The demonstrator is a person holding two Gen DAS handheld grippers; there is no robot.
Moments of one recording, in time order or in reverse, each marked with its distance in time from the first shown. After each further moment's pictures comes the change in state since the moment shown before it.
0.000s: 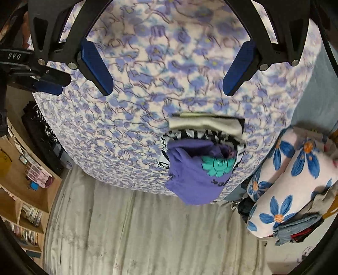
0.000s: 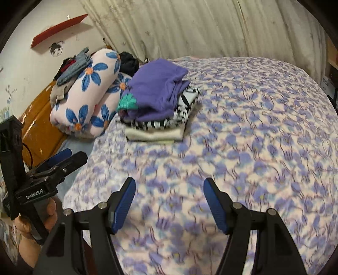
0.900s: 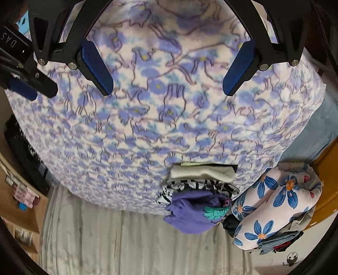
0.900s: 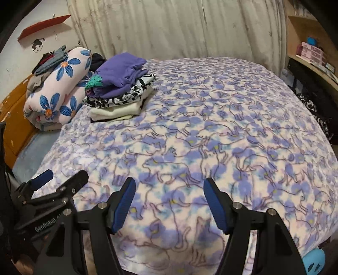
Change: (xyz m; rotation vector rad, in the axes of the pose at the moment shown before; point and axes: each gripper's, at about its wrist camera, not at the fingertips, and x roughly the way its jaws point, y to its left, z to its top) left arm 0.003 -0.091 -0.160 -0.007 0.067 0.177; right arm -0.035 -0.033 -0.149 0.060 -0.083 -0.264
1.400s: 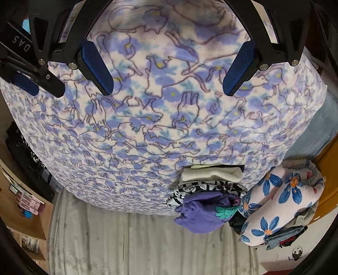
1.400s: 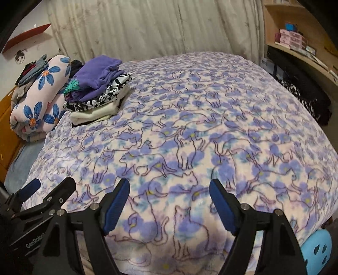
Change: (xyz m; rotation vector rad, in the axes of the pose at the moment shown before) left arm -0.004 -0.032 -0.016 0.030 -0.005 -0.019; right arm 0.008 -0.039 -0.027 0.128 0.006 -0.057
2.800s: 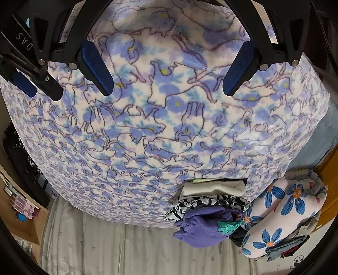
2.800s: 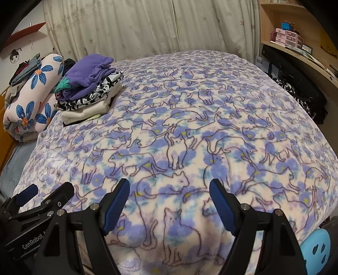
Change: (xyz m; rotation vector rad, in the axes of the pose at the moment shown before) left arm 0.021 0.000 -0.006 -0.020 0.079 0.004; right arm 0.009 -0.009 -0.001 -0.012 -0.005 -0.037
